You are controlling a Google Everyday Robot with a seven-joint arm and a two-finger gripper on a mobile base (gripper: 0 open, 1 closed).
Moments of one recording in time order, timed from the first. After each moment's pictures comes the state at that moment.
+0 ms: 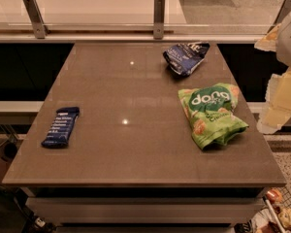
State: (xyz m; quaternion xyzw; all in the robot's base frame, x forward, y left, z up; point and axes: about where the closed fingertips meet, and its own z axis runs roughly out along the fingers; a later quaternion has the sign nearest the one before) arm 0.438 -0.214 0.987 -0.60 0.78 -0.05 0.18
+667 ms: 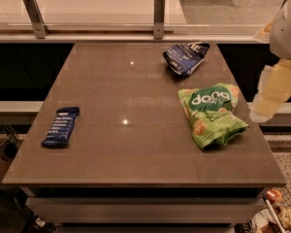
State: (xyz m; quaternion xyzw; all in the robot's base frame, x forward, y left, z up) arm 0.459 -0.212 0.991 -0.59 0.78 -0.07 0.18
